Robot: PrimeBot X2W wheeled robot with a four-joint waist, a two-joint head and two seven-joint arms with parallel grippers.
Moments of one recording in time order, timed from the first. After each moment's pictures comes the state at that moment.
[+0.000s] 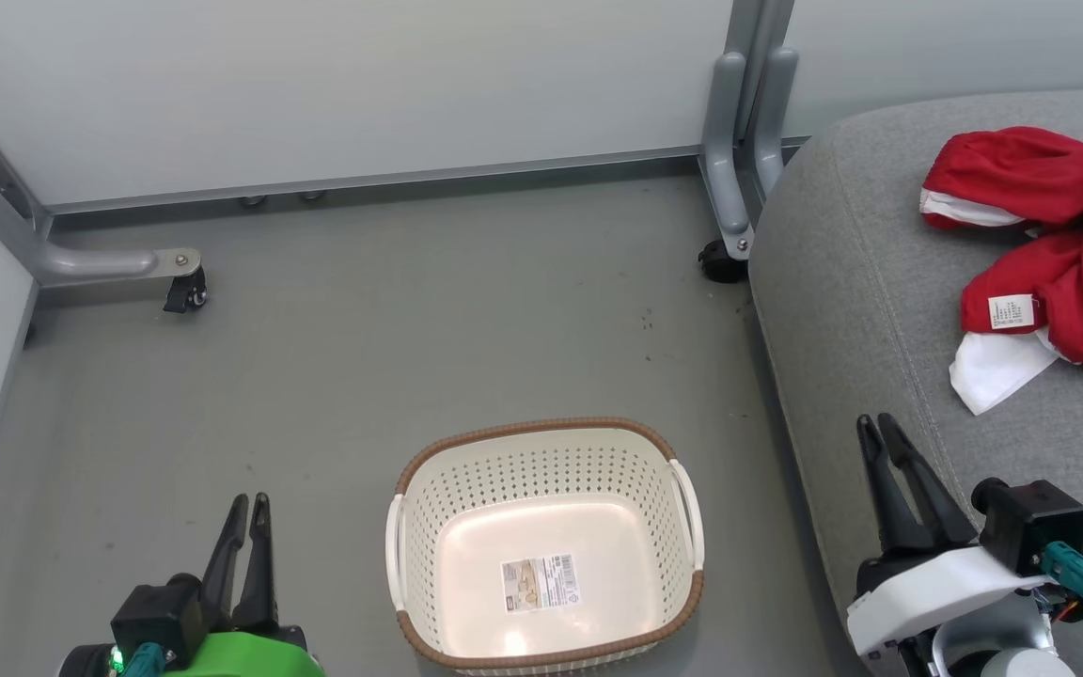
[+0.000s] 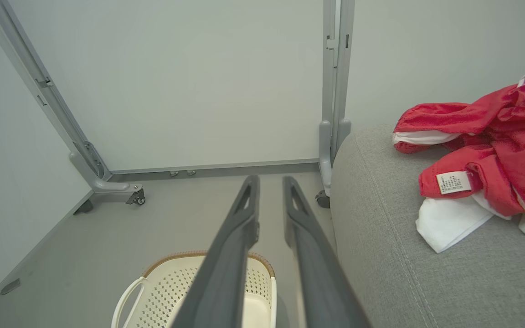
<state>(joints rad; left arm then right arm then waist) 0.03 0.11 -0.08 0.23 -0.24 -0.04 -0.26 0.08 -0.05 0.03 -0.10 0.15 0.13 -0.04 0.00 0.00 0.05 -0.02</state>
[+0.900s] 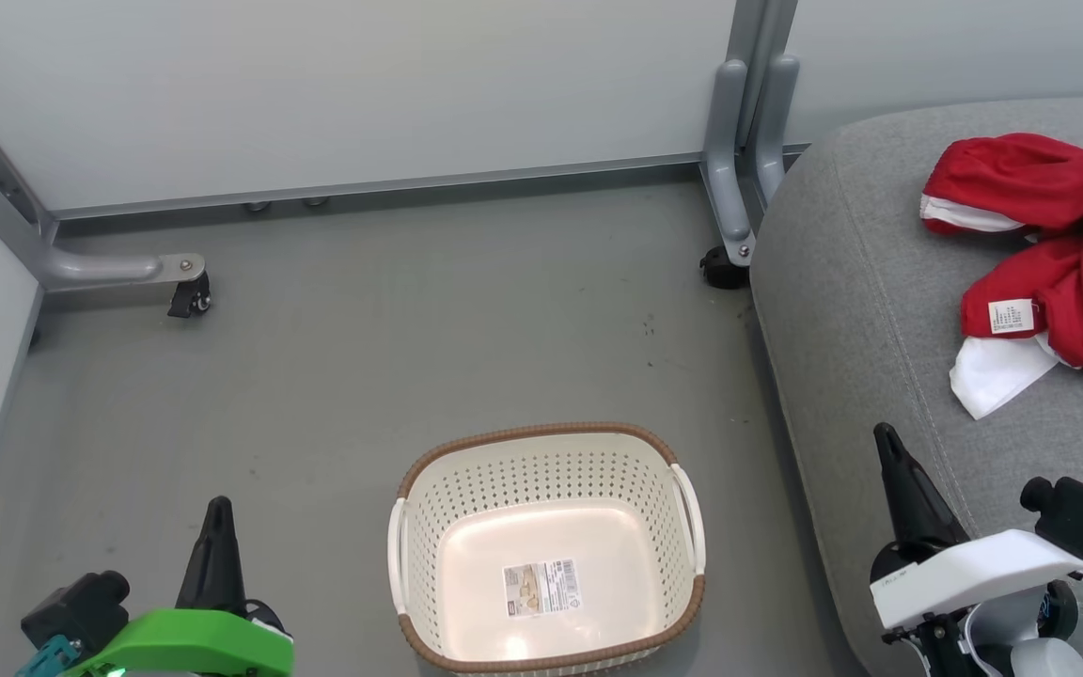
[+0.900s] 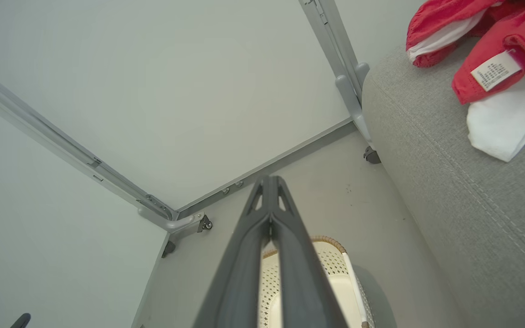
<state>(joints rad) 0.01 0.09 -0.03 0.24 -0.67 -0.06 -0.14 0.05 -0.07 0.02 0.01 0.64 0.13 -0.02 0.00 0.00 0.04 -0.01</state>
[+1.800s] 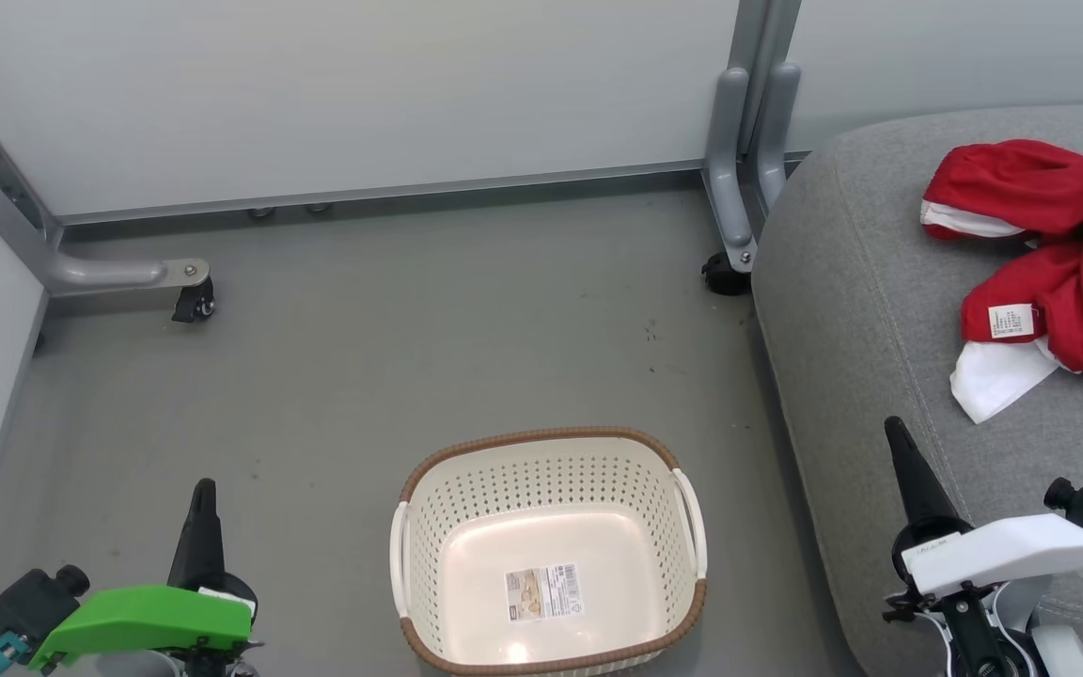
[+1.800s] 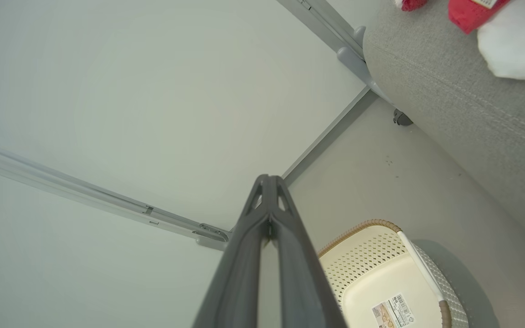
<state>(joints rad) -0.03 0.07 0.03 0.24 -1.01 -0.09 -0.05 -0.01 -0.08 0.00 0.10 1.02 0.13 0.01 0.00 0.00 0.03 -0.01</state>
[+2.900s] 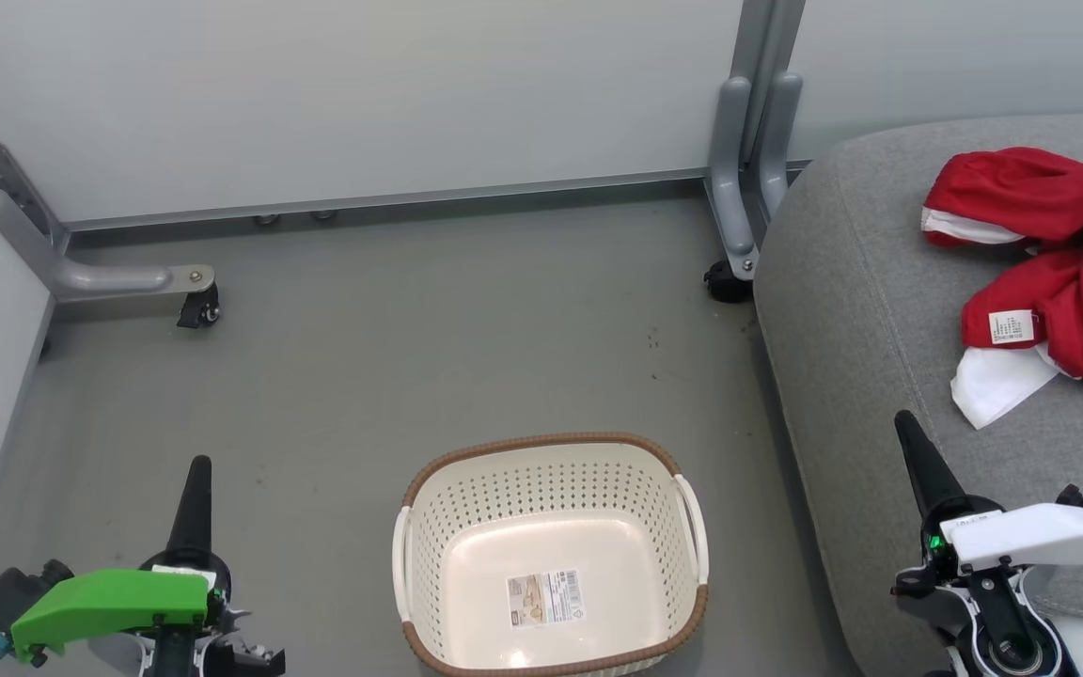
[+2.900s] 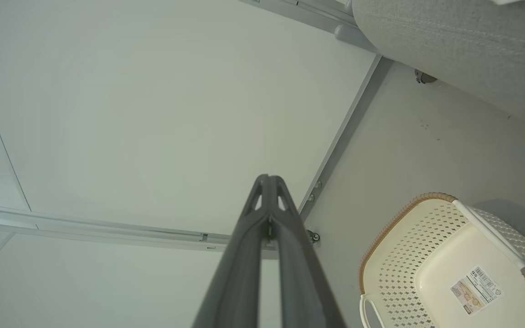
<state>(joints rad) -0.07 0.06 0.07 0.24 -1.33 -0.11 0.04 -0.05 -0.08 -0.03 0.17 1.35 0.13 0.04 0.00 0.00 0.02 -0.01</state>
